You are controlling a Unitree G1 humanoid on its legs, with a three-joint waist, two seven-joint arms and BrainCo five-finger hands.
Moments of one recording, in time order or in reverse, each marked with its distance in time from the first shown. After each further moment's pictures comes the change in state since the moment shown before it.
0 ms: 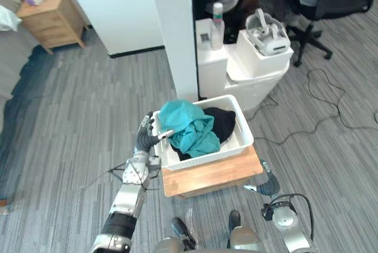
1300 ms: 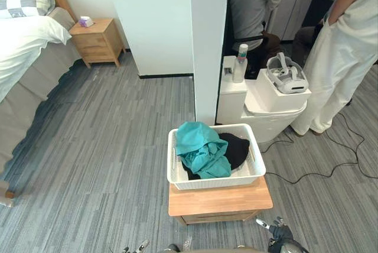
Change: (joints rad) left arm 0.225 -0.156 0.309 0.728 0.012 0.042 -0.042; right arm -0.054 0.096 -0.281 0.481 0.338 0.012 0.088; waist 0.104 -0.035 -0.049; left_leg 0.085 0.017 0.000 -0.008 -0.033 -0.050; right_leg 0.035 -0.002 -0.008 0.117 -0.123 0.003
